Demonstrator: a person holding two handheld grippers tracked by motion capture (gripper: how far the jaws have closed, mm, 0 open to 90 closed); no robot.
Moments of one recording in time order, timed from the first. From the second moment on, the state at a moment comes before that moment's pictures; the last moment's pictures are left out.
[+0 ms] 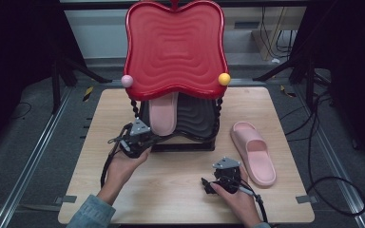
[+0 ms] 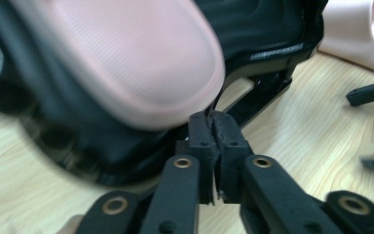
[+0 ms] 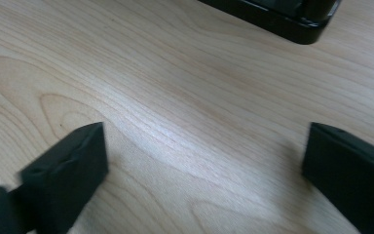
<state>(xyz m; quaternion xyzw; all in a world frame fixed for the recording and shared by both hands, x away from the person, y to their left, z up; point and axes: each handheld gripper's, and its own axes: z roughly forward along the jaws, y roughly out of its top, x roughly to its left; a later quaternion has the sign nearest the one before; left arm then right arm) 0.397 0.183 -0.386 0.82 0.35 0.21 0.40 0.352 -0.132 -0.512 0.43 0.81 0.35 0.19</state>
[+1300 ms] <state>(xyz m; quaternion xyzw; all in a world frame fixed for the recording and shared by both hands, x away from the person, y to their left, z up) 0.371 0.323 -0.476 0.75 0.51 0.26 0.32 0.408 -0.278 -0.451 0.51 0.77 0.24 0.29</state>
